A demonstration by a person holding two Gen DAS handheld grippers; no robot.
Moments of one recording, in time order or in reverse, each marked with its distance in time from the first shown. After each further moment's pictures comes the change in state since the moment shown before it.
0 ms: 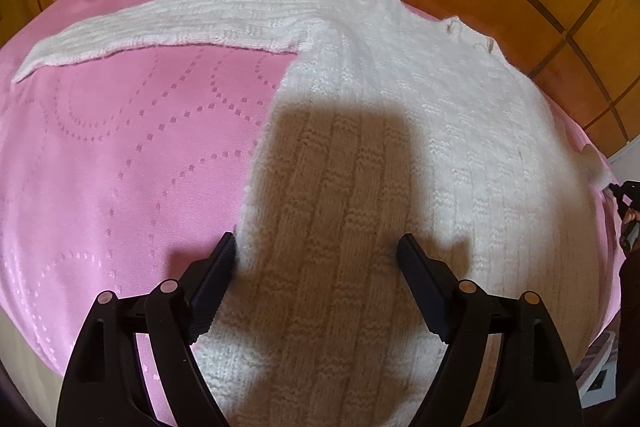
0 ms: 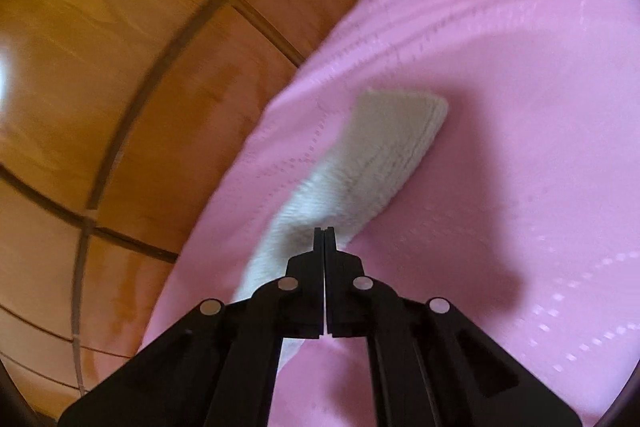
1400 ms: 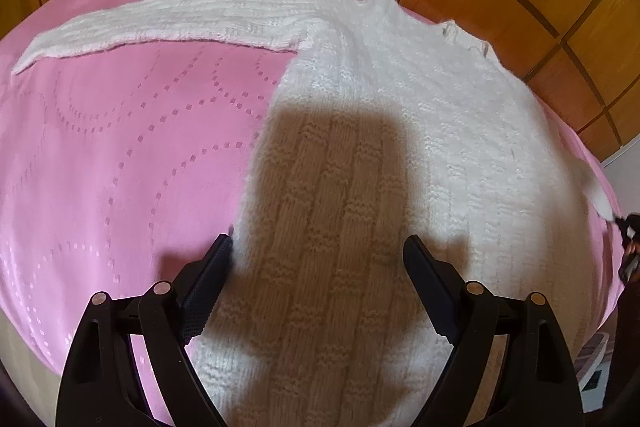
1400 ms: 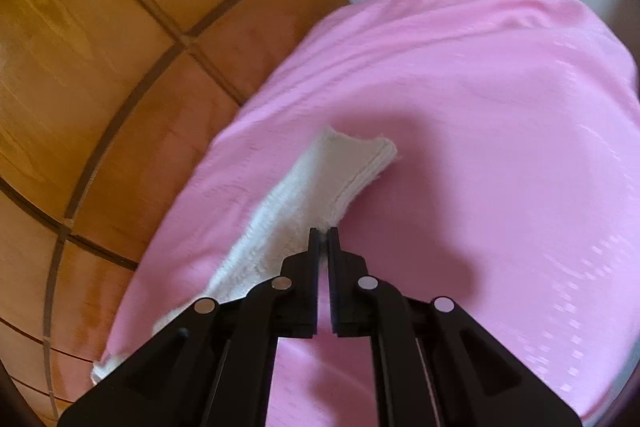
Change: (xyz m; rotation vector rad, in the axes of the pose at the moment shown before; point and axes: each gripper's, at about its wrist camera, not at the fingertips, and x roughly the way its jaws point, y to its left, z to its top) left arm -0.004 0.001 -0.004 -0.012 -0.016 -0.024; right arm -0.062 -0.046 -0.007 0.001 -0.091 -0.188
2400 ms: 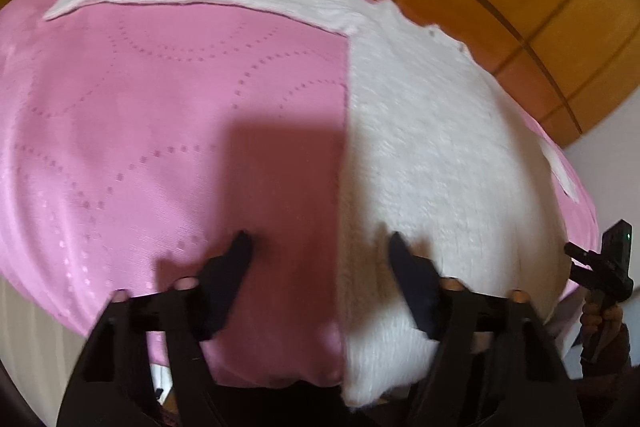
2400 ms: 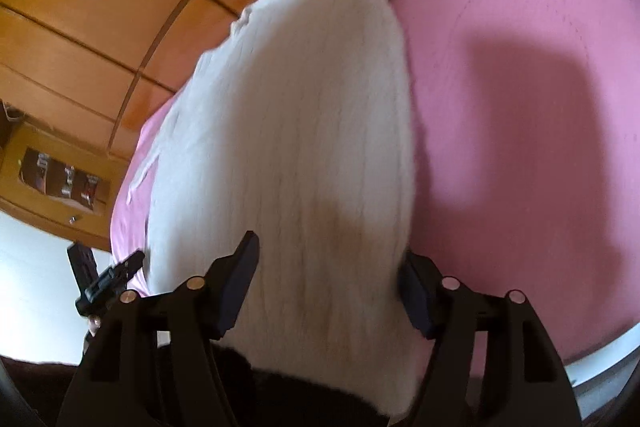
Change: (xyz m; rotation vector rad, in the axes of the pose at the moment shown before) left arm -0.047 0.085 -0.061 0.029 -0.018 -0.158; right arm -0.108 0.096 -0.321 -0.589 0.663 0.487
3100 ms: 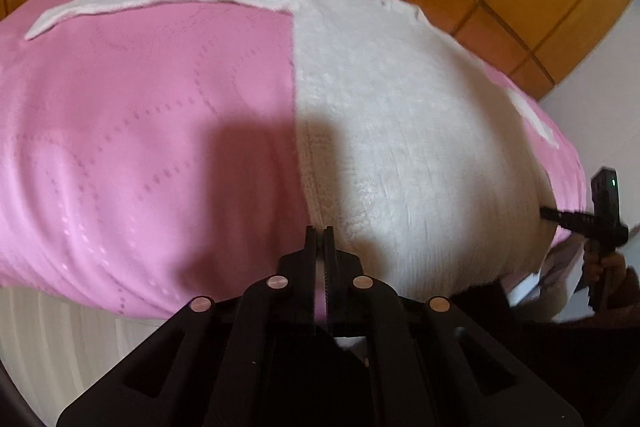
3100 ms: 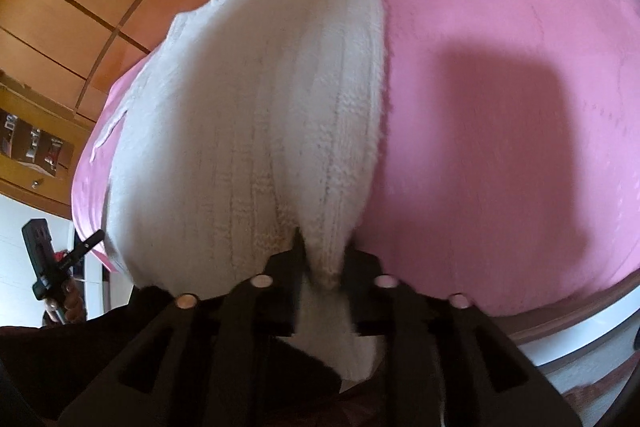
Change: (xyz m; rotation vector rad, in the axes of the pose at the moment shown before) left arm -0.028 -0.009 -0.027 0.111 0.035 -0.057; right arm -0.001 0.003 -0.012 -0.103 0.049 -0.186
